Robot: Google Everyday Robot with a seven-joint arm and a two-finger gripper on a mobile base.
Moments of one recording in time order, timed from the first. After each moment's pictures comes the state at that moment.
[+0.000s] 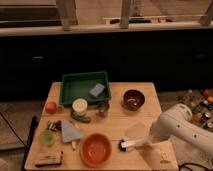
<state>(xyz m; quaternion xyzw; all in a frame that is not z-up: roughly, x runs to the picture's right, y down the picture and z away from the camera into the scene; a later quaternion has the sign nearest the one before) 0.265 0.259 0.750 -0.28 -0.04 -0.06 0.96</state>
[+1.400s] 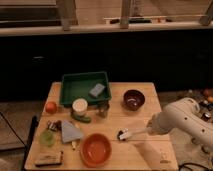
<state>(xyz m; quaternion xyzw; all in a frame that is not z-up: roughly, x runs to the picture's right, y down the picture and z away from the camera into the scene) 0.241 0.214 0.724 -0.25 -0.11 -0.06 0.96</state>
